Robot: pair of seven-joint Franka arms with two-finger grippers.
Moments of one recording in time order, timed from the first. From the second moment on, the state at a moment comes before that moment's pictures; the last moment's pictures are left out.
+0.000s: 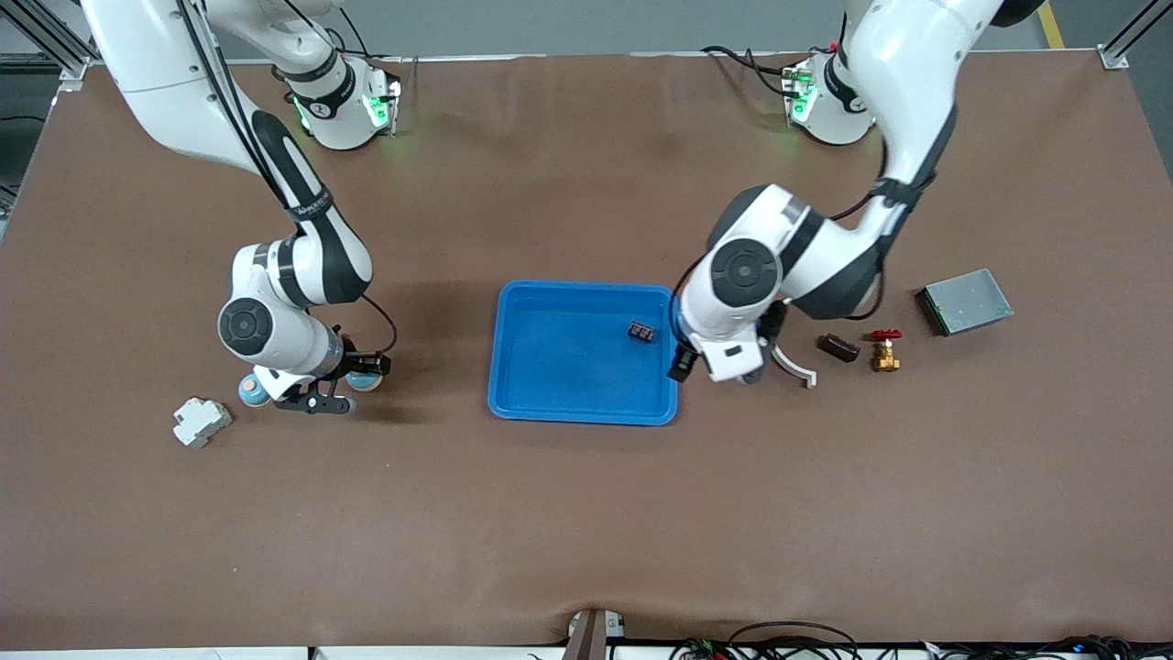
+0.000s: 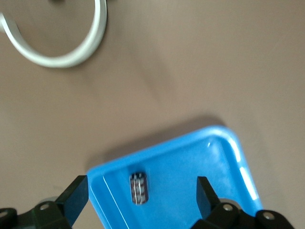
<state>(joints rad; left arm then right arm) -0.23 0.54 -0.38 -1.56 0.14 1.98 -1.73 0.17 0.49 0.03 -1.99 0.06 2.36 0.25</state>
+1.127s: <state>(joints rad) 0.11 0.44 -0.37 -1.67 0.25 1.75 -1.23 0.56 0.45 0.03 -1.90 0.12 2.28 0.82</state>
